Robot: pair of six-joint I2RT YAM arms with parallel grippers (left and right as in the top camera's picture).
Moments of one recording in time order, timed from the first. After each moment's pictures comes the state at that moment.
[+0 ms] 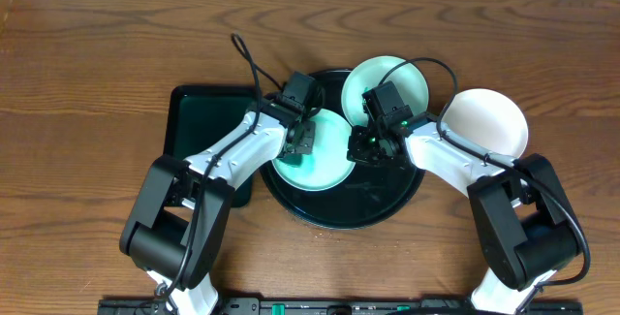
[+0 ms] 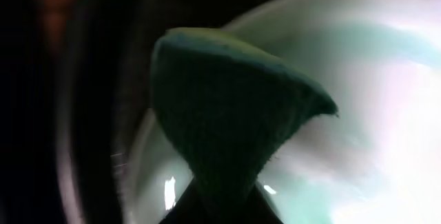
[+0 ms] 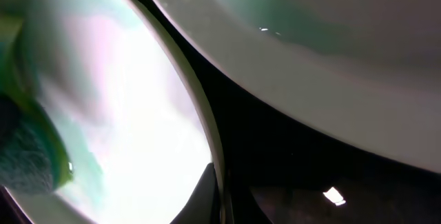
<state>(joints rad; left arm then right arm) -0.47 1.86 1.14 -0.58 -0.12 -0.35 0.48 1.87 1.05 -0.40 -0.28 0.66</state>
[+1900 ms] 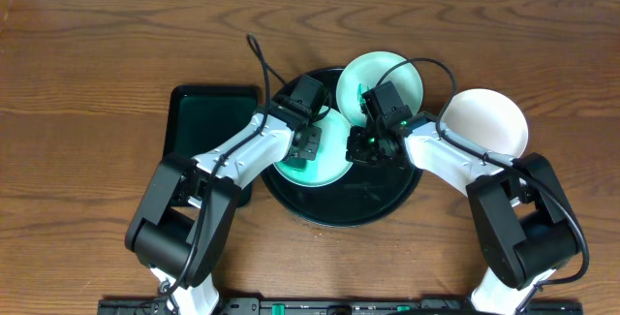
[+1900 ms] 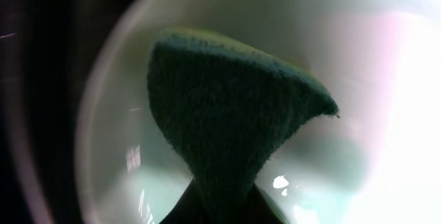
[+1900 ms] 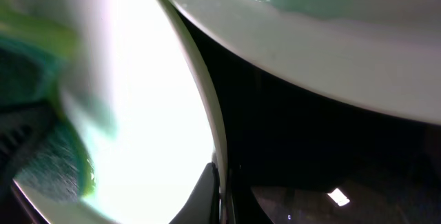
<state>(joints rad) -0.50 1.88 1.14 -0.59 -0.13 -0.28 0.48 1.88 1.05 -0.40 -0.31 0.65</state>
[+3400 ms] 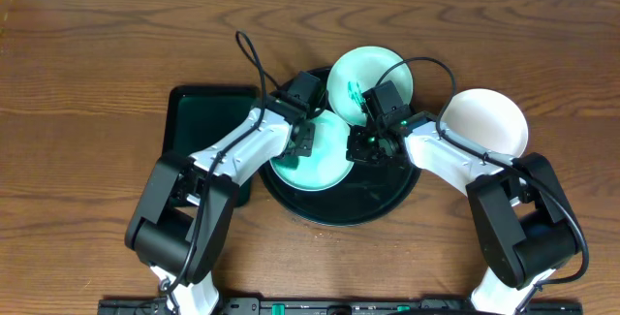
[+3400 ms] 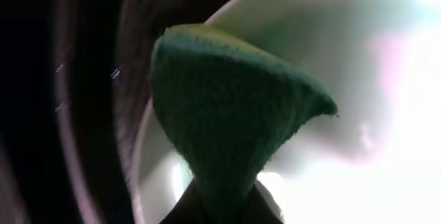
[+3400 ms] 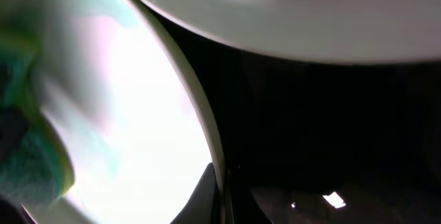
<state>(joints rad) -0.49 1.89 1.21 -0.74 -0.17 -0.38 0.48 1.88 1.05 -0.39 -0.30 0.64</state>
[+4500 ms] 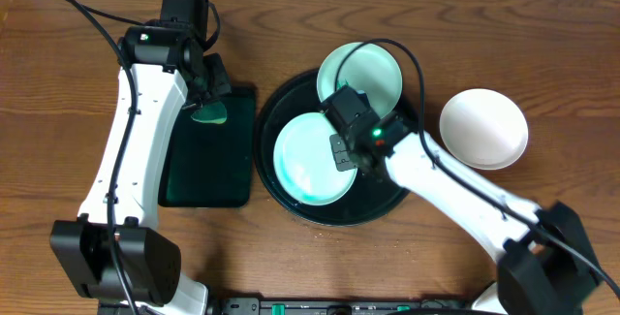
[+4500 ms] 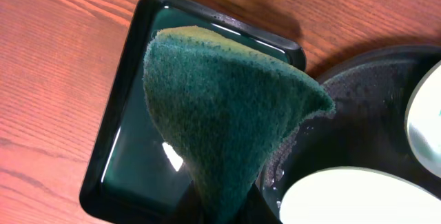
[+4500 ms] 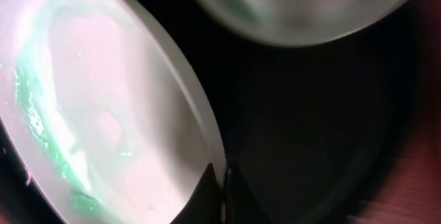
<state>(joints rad) -0.09 1.71 1.65 -1.22 -0.10 -0.42 0.73 1.69 1.26 -0.80 0.24 0.45</state>
